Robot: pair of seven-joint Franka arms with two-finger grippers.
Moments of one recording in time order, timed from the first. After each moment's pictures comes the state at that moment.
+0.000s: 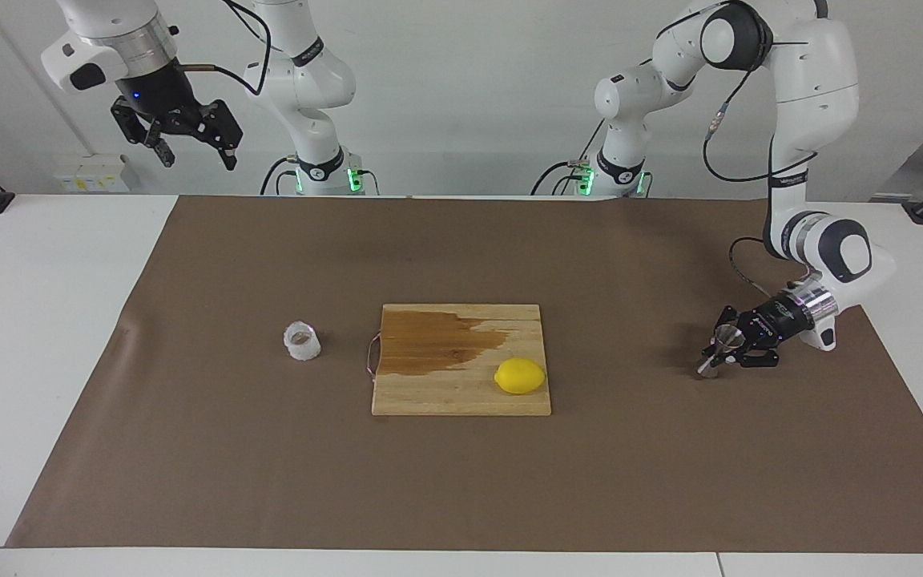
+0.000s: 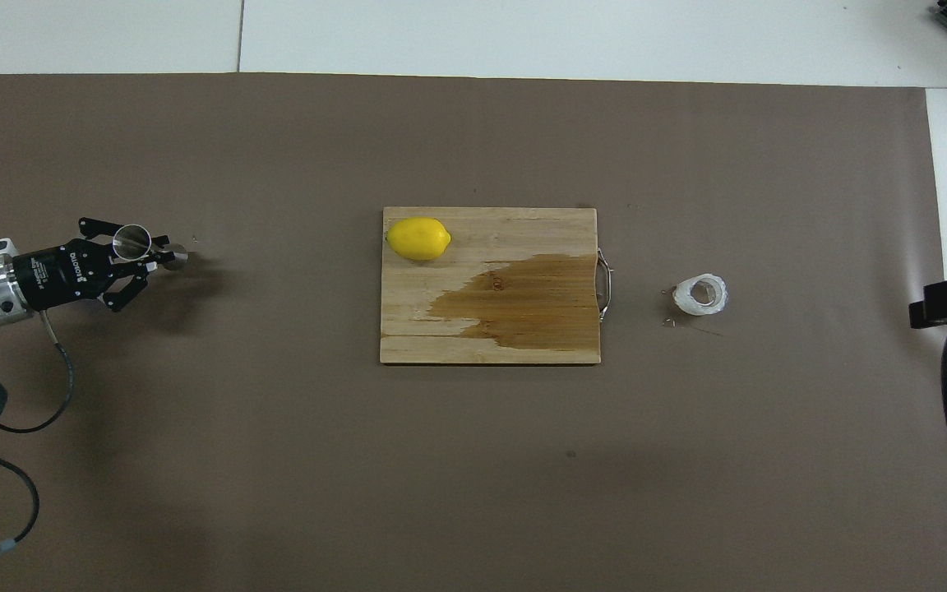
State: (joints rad) left arm 0.32 0.43 0.01 -1.95 -1.32 1.83 -0.71; right arm 0.02 -0.10 -0.04 -1.52 0.00 1.38 0.07
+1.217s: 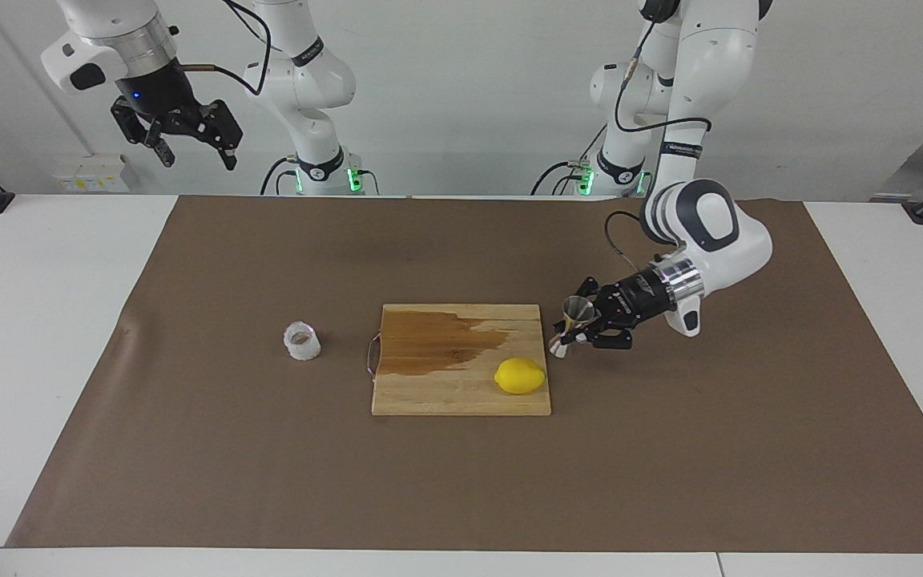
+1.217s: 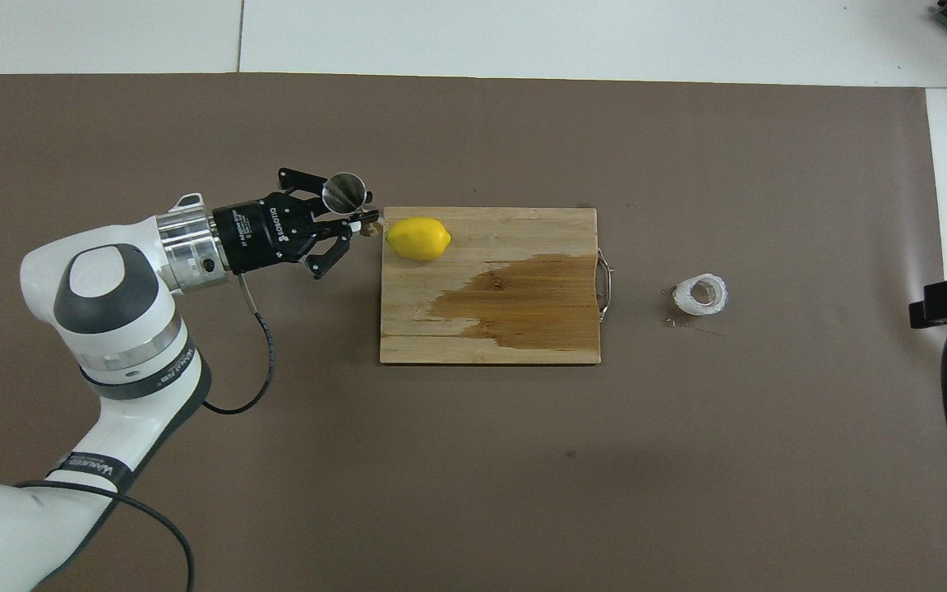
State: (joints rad) left arm -0.25 0.24 -0.01 -2.01 -1.71 2.17 -0.94; right arm 0.02 -0.10 -0.04 -1.52 0.00 1.38 0.07
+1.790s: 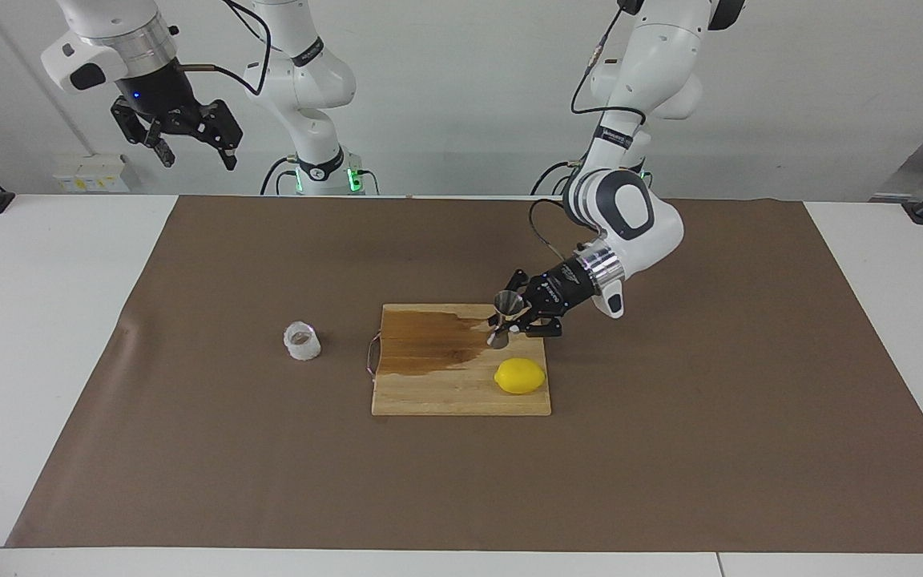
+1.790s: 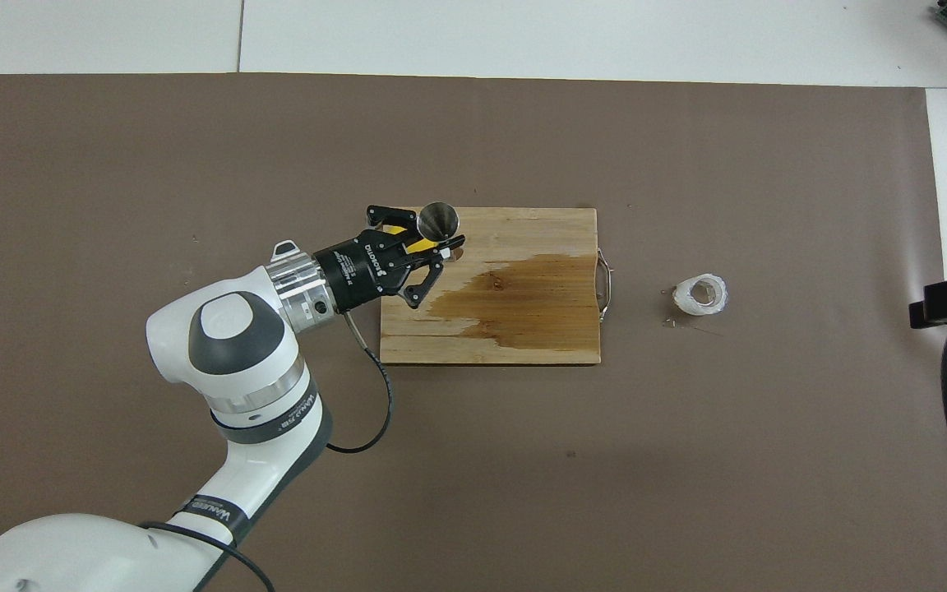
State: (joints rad) left arm -0.48 0.24 -0.01 -2.05 -2.04 2.41 -0.80; right arm 0.02 -0.10 -0.04 -1.52 0.00 1.38 0.07
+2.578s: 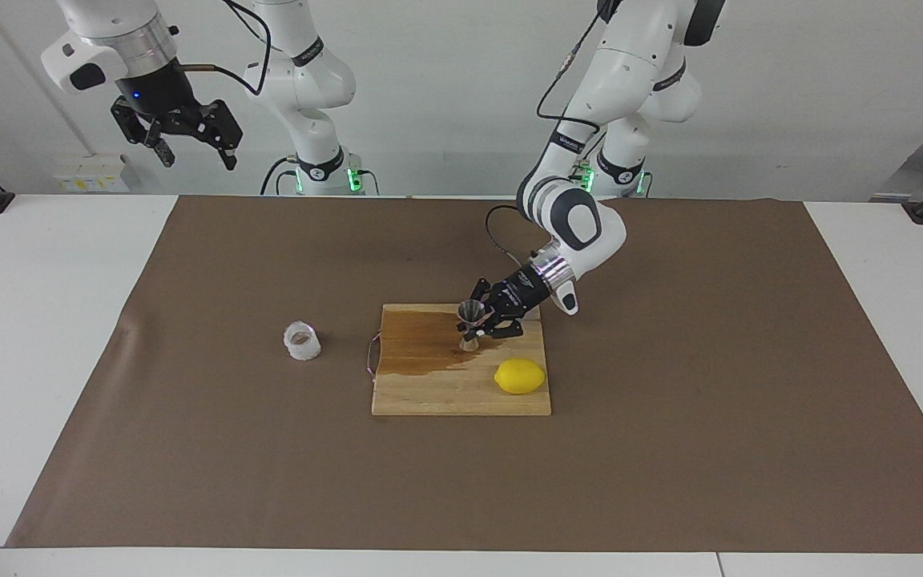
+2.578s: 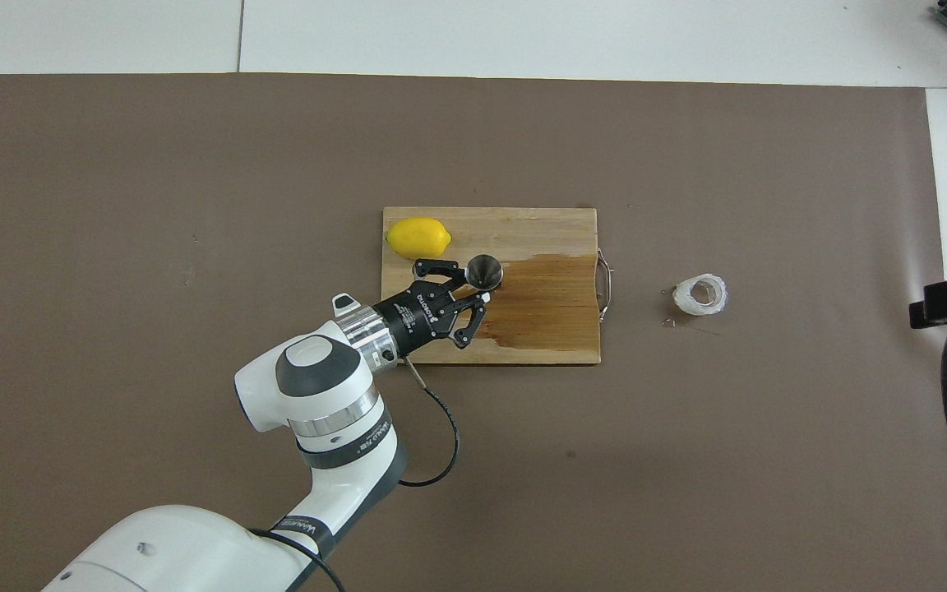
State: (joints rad) left arm -0.60 0.34 -0.01 -2.06 -2.30 2.50 -0.58; right arm 0.02 -0.10 -0.04 -1.52 0.00 1.38 0.07
